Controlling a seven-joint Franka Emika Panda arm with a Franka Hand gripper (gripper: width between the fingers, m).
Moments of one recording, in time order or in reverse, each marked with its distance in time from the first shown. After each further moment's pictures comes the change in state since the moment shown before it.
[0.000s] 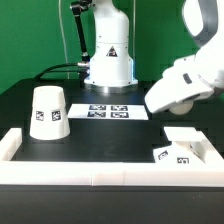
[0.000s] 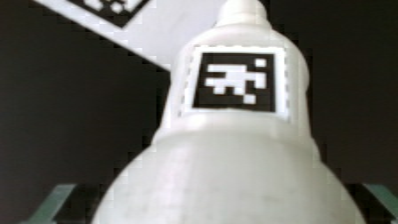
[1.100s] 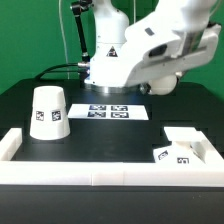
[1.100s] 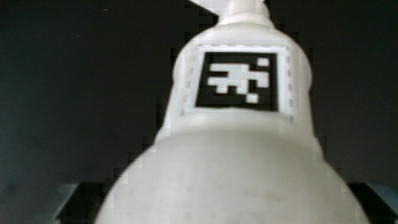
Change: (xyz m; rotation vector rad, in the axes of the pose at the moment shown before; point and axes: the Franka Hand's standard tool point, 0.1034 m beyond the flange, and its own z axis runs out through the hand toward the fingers) arm -0.038 0.068 -0.080 0.012 0.402 0.005
